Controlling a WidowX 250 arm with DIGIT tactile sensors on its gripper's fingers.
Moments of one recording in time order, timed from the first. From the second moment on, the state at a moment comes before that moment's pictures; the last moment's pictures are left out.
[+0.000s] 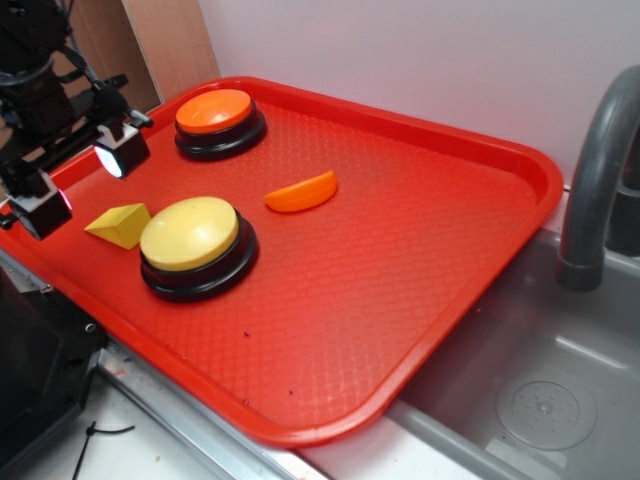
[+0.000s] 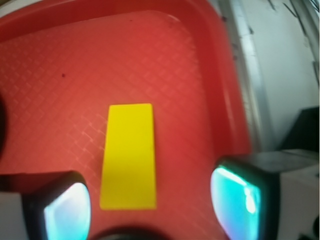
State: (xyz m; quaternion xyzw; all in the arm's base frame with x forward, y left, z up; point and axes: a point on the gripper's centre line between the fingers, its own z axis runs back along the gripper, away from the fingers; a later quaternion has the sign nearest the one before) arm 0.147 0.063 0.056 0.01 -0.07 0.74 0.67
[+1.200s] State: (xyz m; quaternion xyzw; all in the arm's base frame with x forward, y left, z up) arm 0.169 0.063 0.021 0.03 -0.07 0.73 0.68
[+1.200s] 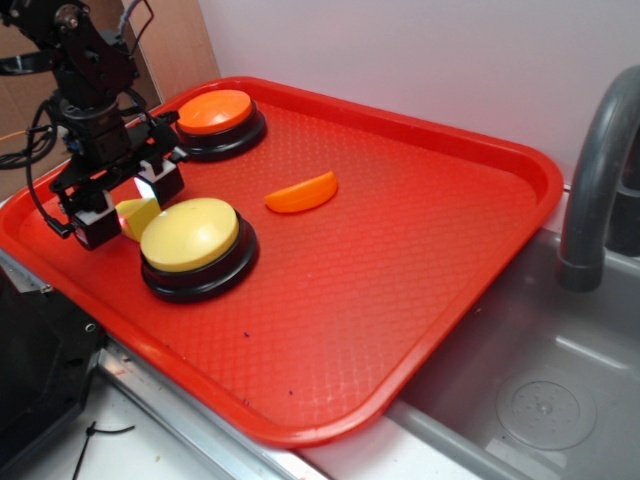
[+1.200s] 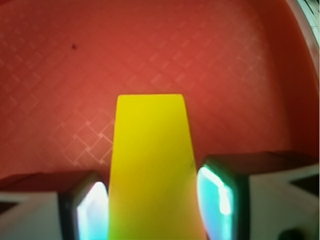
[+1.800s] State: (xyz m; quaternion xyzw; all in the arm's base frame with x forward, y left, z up) arm 0.179 0.064 0.106 0.03 -0.02 0.52 0.85
